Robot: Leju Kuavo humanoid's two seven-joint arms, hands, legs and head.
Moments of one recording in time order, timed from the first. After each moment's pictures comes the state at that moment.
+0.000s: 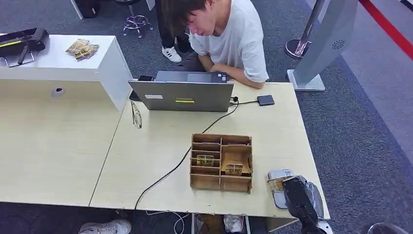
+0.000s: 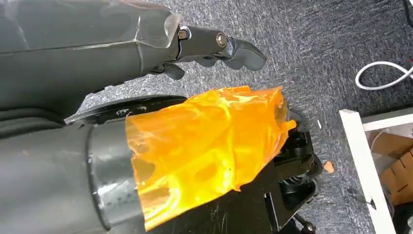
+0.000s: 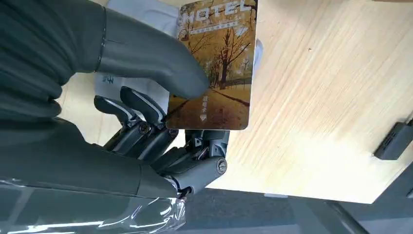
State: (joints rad) left arm -0.09 -0.12 -0.83 -0.15 0.64 0.45 -0.09; right arm 0.20 -0.13 0.00 -1.48 0.49 -0.24 -0.04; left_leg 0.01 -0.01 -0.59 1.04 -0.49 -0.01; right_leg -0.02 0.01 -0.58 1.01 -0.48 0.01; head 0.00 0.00
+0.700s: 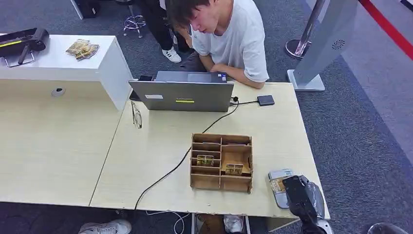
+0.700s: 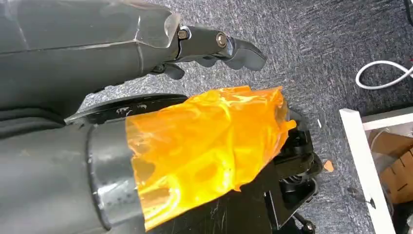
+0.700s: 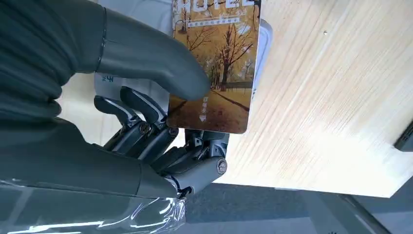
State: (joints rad) left arm -0.09 -0.13 -0.83 -0.15 0.64 0.45 -0.09; right arm 0.18 -0.10 -0.05 -1.44 0.53 -0.24 -0.04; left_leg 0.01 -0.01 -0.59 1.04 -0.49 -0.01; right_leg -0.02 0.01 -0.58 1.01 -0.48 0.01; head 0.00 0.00
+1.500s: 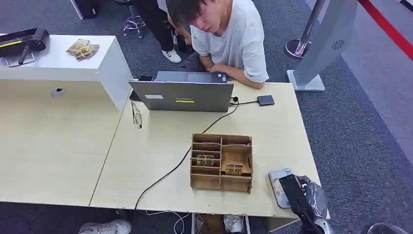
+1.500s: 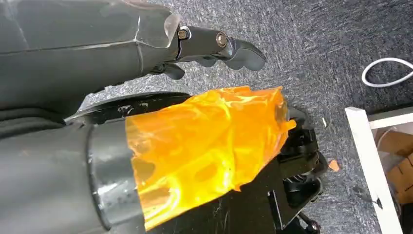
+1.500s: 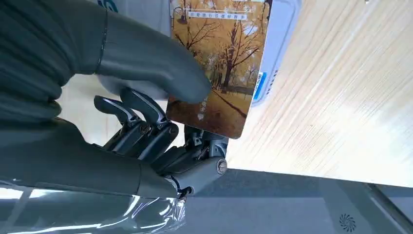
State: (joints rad) left arm -0.09 -0.13 -0.84 -0.15 0.64 0.45 -0.06; right arm 0.15 -0.07 -0.08 -1.38 0.68 -0.28 0.00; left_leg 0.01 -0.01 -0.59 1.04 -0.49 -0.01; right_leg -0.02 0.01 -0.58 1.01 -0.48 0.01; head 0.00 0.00
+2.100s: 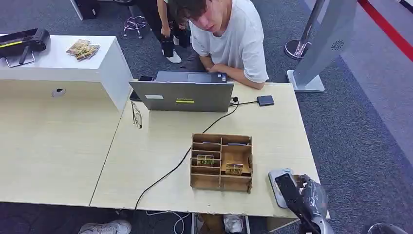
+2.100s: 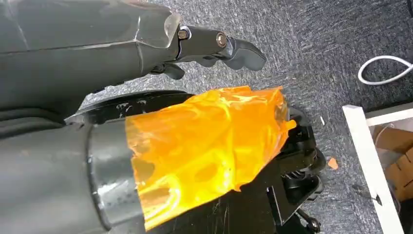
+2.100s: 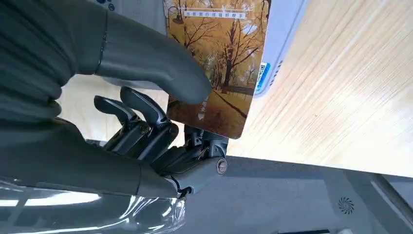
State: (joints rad) left arm -0.09 -0.13 -0.85 -0.15 0.65 0.44 -0.06; right arm 0.13 -0.04 -0.10 -1.34 0.81 -0.31 0.04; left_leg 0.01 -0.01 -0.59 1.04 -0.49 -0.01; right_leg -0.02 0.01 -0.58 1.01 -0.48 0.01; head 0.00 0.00
